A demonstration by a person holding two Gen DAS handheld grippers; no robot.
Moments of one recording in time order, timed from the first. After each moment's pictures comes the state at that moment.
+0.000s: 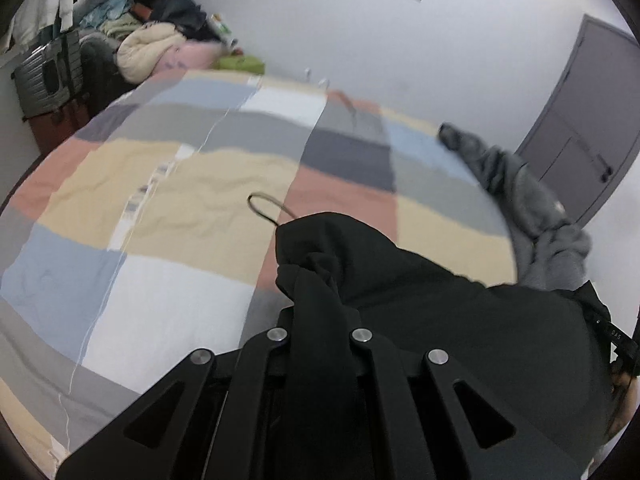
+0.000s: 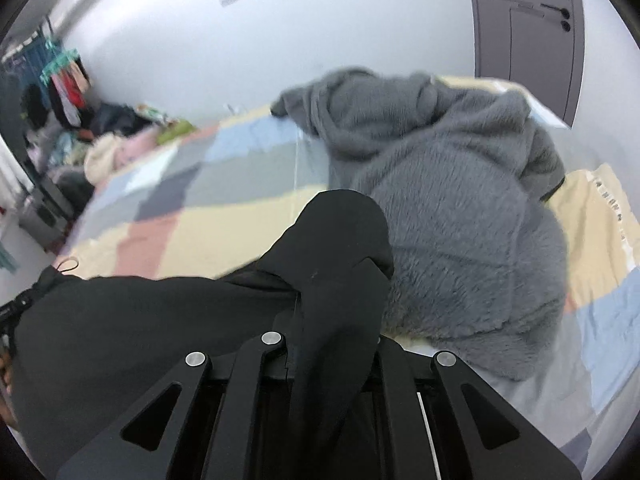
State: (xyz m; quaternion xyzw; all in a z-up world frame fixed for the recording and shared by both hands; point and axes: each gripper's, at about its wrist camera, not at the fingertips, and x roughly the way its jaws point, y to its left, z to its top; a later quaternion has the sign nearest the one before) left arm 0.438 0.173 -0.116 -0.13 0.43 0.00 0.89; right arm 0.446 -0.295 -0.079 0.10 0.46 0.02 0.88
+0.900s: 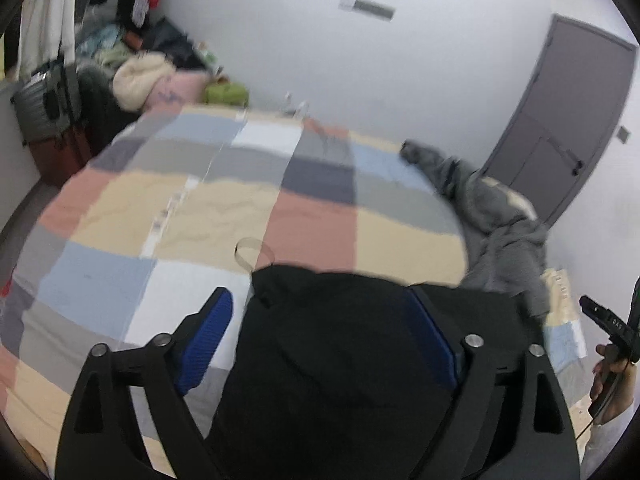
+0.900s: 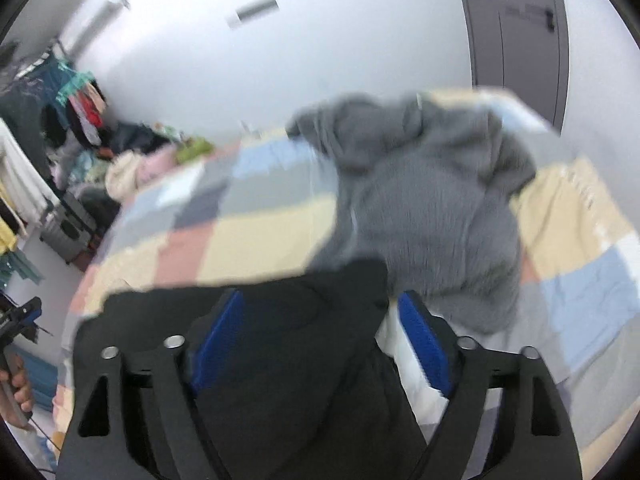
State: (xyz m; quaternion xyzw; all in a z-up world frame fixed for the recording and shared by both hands) left arm 0.335 0.159 0.008 -0.11 0.38 -0.04 0.92; right arm 0.341 -0.305 0.067 0.13 0.38 0.05 0.92
